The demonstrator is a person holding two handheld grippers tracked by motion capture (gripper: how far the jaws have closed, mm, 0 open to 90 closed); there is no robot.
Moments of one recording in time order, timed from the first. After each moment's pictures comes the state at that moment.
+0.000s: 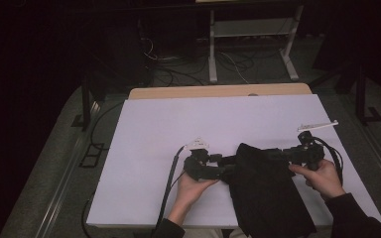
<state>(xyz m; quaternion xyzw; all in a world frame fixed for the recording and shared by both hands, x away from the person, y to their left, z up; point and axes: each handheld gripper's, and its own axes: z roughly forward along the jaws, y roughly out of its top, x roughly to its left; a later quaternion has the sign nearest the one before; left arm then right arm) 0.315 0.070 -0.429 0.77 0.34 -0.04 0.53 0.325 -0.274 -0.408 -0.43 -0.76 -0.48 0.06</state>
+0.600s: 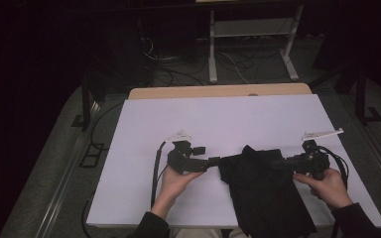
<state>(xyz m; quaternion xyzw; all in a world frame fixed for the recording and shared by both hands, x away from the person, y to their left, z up) 0.326 0.111 -0.410 0.77 0.36 -0.02 0.53 0.301 -0.278 -0.411 -0.41 -0.77 -0.49 0.07</state>
